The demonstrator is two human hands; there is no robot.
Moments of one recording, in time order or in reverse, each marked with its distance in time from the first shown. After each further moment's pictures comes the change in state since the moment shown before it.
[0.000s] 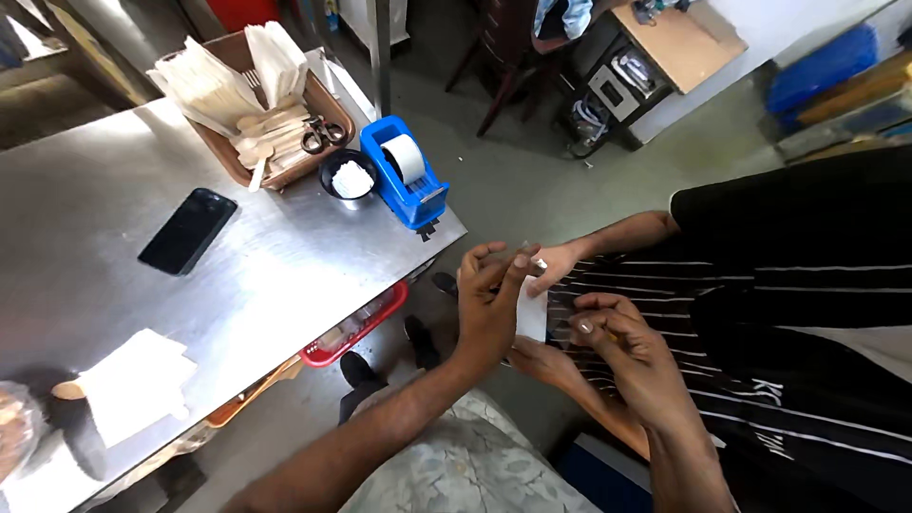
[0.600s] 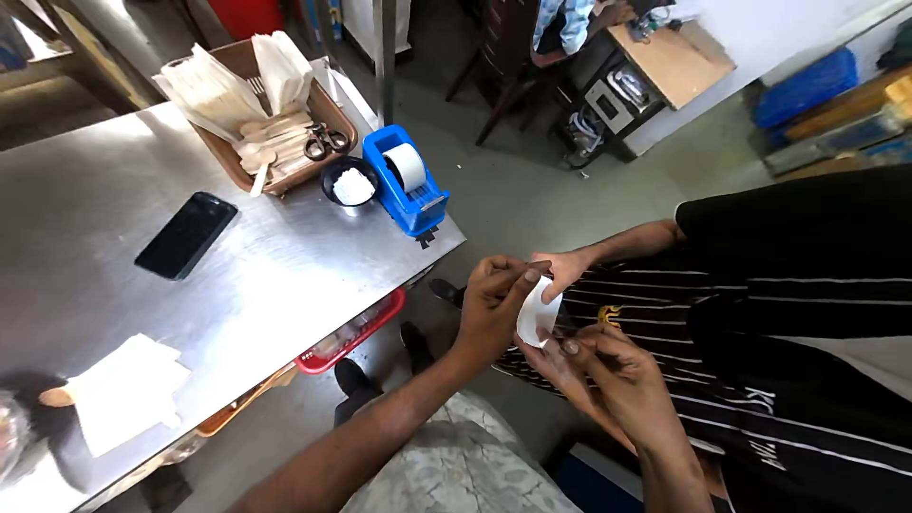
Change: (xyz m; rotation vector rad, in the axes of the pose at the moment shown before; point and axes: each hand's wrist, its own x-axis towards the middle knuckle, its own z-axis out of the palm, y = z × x) left_hand 0.009 -0.011 -0.005 0.002 -0.177 0.074; right_hand -0.007 0.019 0.005 0.003 0.037 -0.071
